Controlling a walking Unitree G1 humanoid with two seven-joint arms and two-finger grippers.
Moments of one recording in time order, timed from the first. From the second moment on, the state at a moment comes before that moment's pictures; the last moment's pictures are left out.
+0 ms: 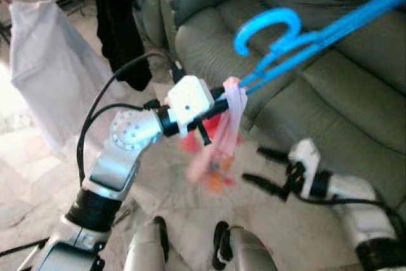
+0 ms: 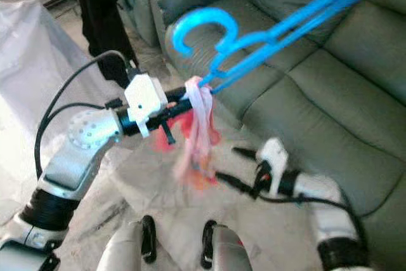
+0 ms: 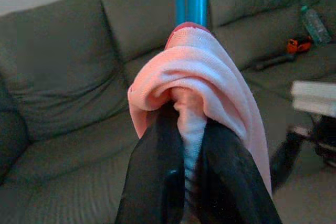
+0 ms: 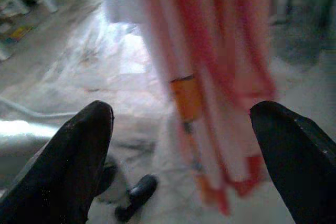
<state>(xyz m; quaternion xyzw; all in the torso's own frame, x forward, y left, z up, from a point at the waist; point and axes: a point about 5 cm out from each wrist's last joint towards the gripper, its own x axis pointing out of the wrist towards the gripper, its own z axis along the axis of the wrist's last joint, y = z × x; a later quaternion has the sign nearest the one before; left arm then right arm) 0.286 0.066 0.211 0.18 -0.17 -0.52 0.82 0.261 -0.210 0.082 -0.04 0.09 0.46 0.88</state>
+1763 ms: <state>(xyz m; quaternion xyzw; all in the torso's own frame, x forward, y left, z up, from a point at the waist) 0.321 0.129 0.159 0.21 -0.09 -0.41 0.88 0.341 -0.308 0.139 -0.10 0.05 -0.05 0.99</state>
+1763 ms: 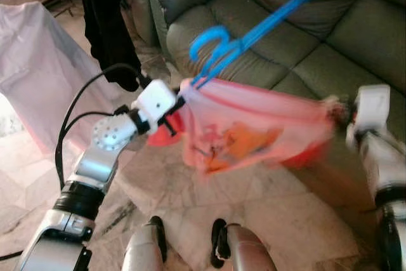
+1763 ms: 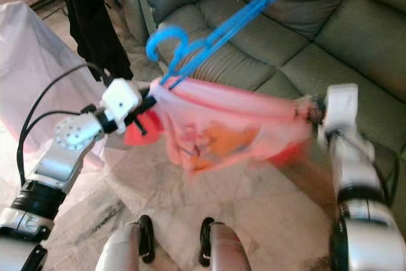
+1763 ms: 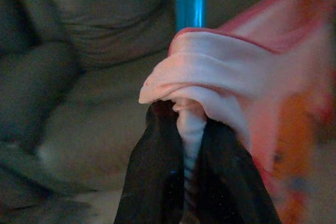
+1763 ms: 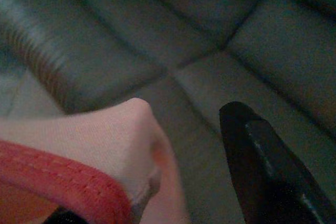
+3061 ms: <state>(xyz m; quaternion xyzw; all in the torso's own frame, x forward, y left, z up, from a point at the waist) 0.322 0.194 0.039 0.25 0.19 -0.13 0.94 0.397 -0.165 0.200 -0.04 -0.11 0.10 0.99</state>
